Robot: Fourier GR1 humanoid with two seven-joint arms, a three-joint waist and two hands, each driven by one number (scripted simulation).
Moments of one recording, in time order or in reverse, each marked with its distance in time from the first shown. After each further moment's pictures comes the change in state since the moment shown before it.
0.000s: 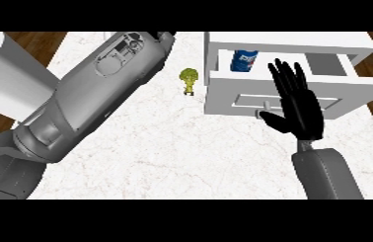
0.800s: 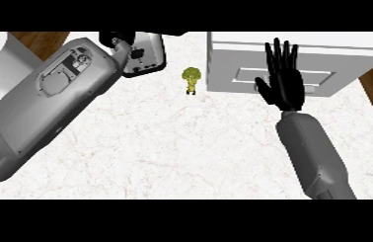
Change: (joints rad) left arm 0.169 0.198 0.004 -0.307 -0.059 -0.024 0.158; right arm -0.342 0.018 -0.134 0.595 0.071 -0.363 -0.068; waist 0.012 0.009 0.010
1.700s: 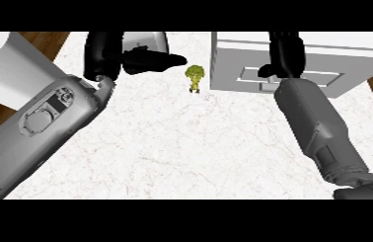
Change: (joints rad) left arm 0.234 0.071 0.002 -0.231 -0.055 -0.009 -0.007; right arm -0.339 -0.058 -0.081 0.366 0.049 -0.097 0.087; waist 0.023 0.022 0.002
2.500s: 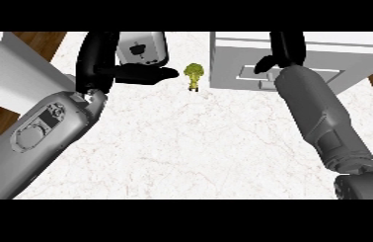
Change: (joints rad) left arm 0.108 0.020 0.026 -0.082 -0.029 -0.016 -0.031; right arm -0.112 -0.015 -0.136 0.111 -0.135 0.080 -0.203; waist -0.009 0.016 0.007
